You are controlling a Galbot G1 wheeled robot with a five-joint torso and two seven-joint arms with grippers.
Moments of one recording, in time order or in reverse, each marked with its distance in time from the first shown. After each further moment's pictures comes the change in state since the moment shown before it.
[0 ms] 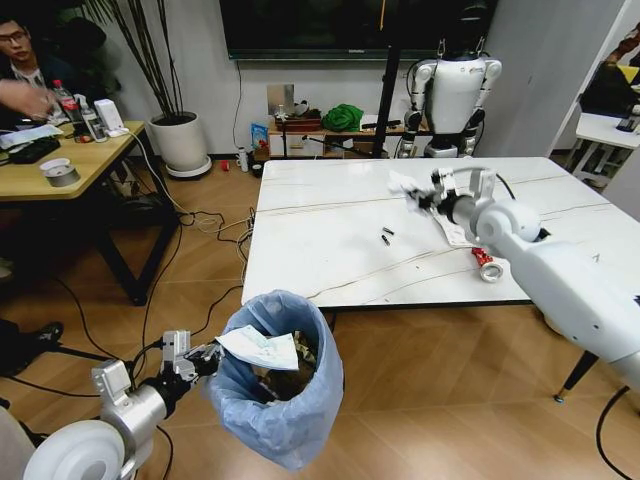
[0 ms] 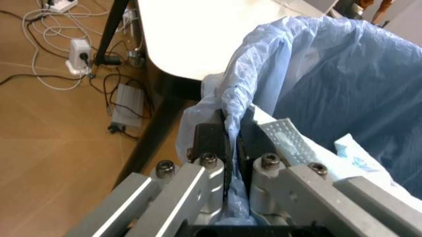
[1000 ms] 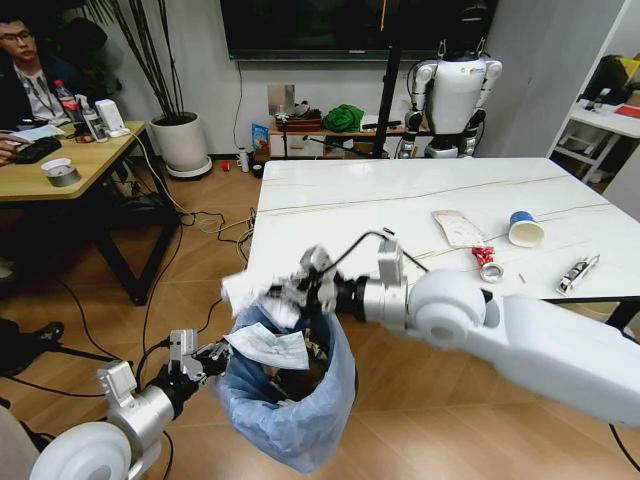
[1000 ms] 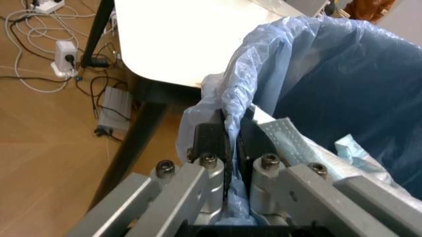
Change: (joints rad) left arm -0.007 -0.020 0.014 -0.023 0.003 0.002 -0.001; right arm 0.062 -0.082 -0.504 0.585 0.094 0.112 -0.089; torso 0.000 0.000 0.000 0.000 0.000
